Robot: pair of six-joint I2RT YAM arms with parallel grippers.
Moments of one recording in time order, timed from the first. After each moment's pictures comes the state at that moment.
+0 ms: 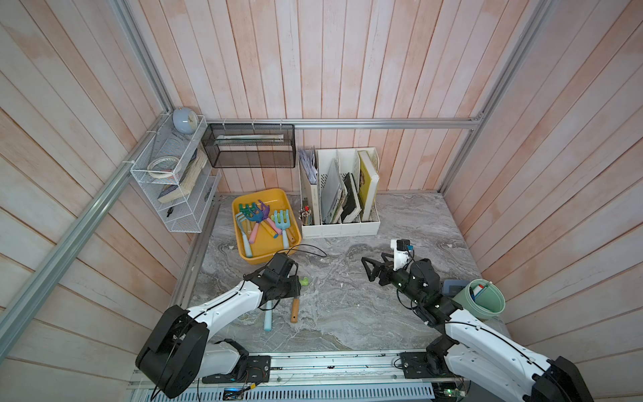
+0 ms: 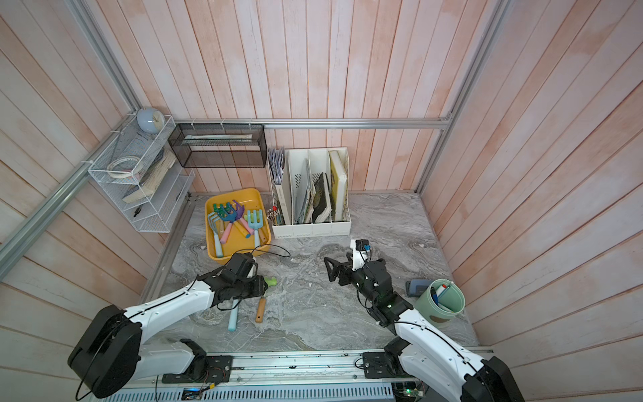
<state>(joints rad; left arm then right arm) -0.58 1.28 0.66 -0.43 0.03 -0.62 0.57 0.87 0.35 0.27 -0.06 0.44</state>
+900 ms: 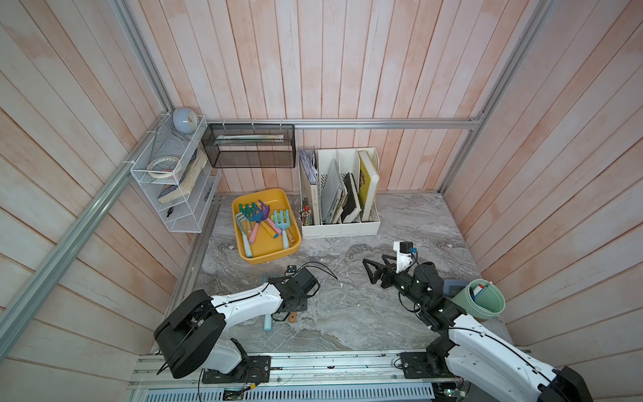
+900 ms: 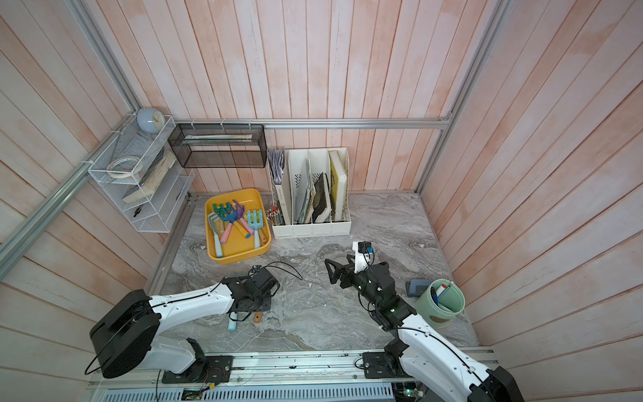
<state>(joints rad) -0.82 1.43 0.67 -0.55 -0.20 -0.81 0.57 0.81 0.33 0.26 -0.09 0.47</state>
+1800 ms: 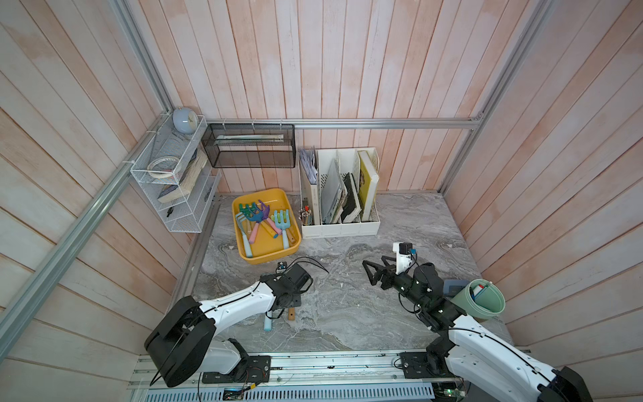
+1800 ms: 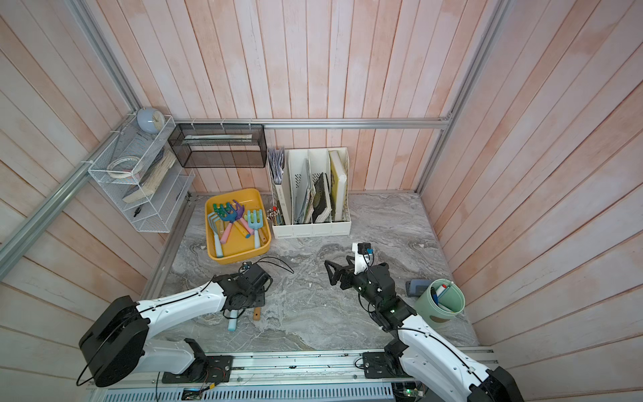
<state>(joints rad) -0.75 1.35 0.69 -0.64 -0.25 -0.81 0.57 0.80 0.31 0.26 -0.10 0.47</state>
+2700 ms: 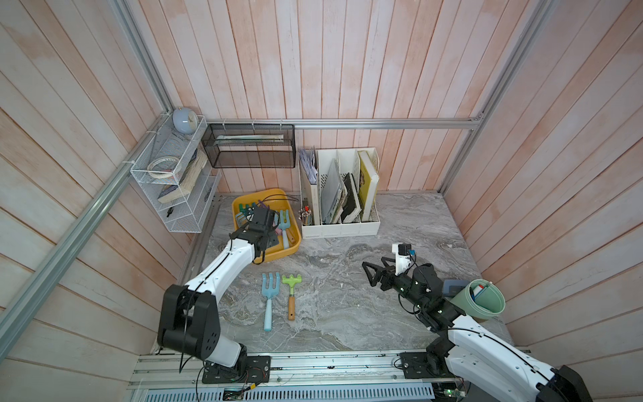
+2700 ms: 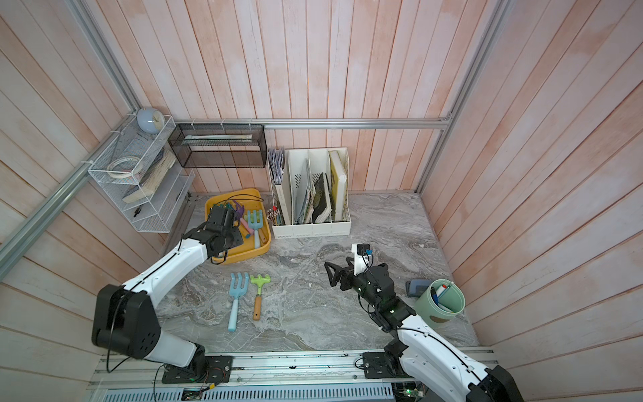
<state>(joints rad) -0.22 1.61 1.21 -0.56 -0.27 -0.52 0.57 0.82 0.31 0.27 -0.10 0.46</state>
